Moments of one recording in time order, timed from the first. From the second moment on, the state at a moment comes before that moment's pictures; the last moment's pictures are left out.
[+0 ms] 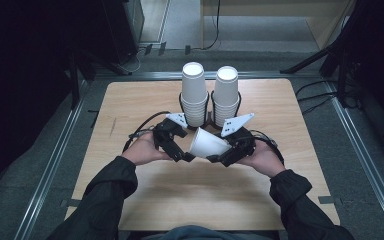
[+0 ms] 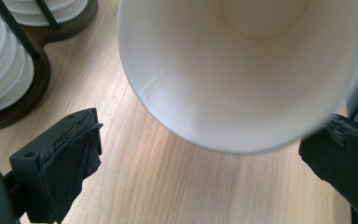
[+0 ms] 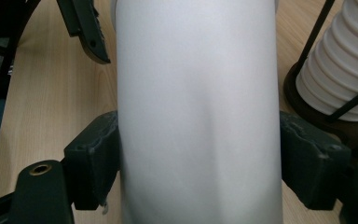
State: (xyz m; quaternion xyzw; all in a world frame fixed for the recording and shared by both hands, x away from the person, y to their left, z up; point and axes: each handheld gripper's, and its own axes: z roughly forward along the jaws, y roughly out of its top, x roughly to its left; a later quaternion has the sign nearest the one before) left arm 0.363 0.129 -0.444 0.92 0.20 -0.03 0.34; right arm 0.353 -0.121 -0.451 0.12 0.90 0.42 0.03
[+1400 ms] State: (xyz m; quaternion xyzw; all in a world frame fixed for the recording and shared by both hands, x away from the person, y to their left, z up) left arm 0.346 0.128 -0.446 0.86 0.19 -0.08 0.46; right arm 0.345 -0.117 -0.451 0.08 0.88 0.46 -0.03
